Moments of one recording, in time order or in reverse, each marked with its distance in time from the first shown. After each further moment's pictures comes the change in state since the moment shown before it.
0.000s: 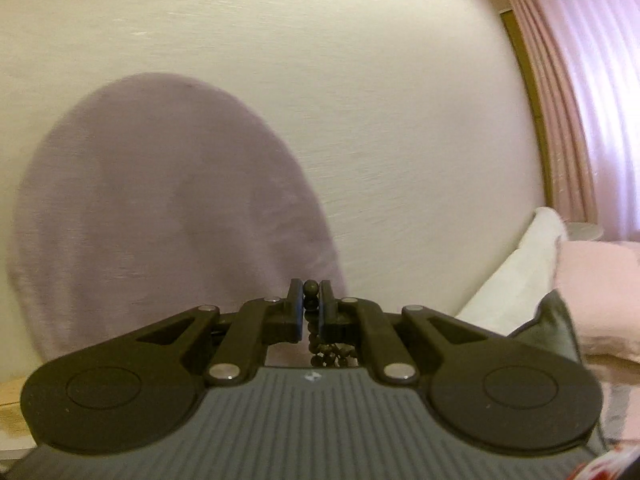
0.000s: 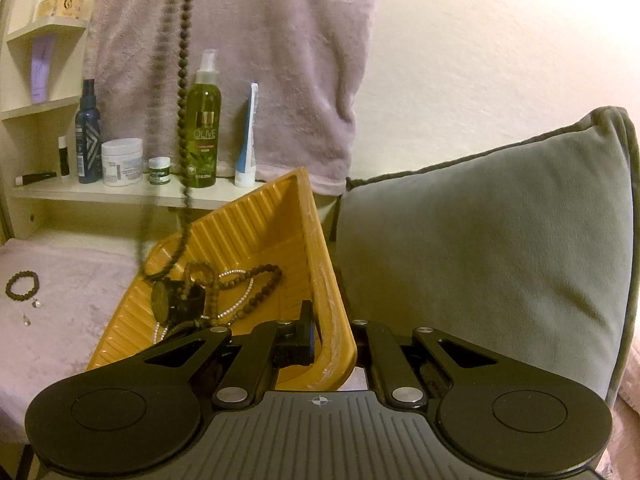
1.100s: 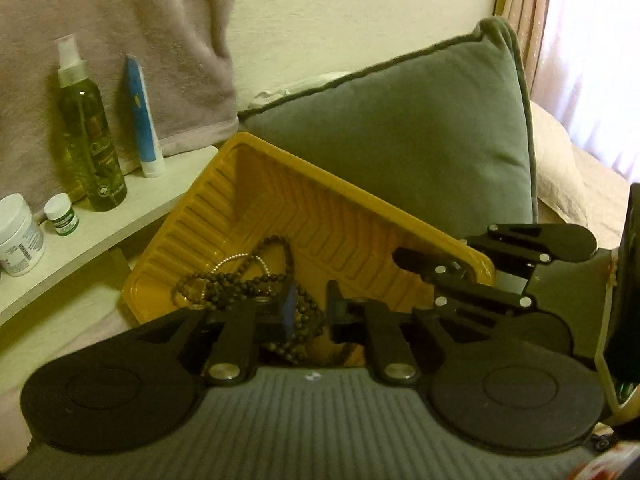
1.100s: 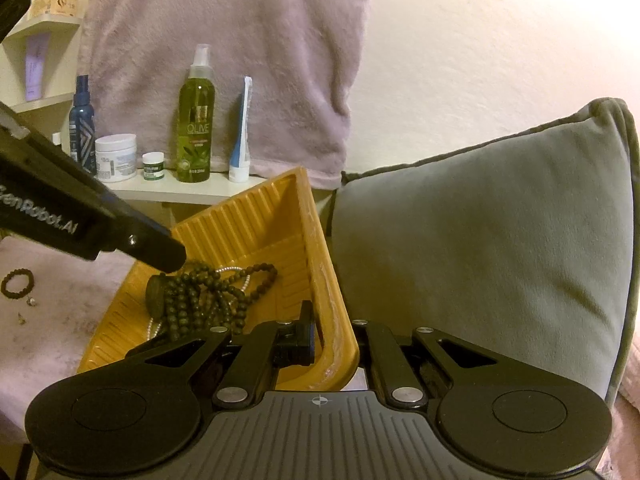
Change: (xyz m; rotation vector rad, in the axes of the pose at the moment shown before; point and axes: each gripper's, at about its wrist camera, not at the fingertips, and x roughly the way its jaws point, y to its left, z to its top) left arm 0.059 -0.071 -0.230 -0.165 0.596 -0.286; right arm 0.006 -0.004 -0.001 0.010 0.013 -0.005
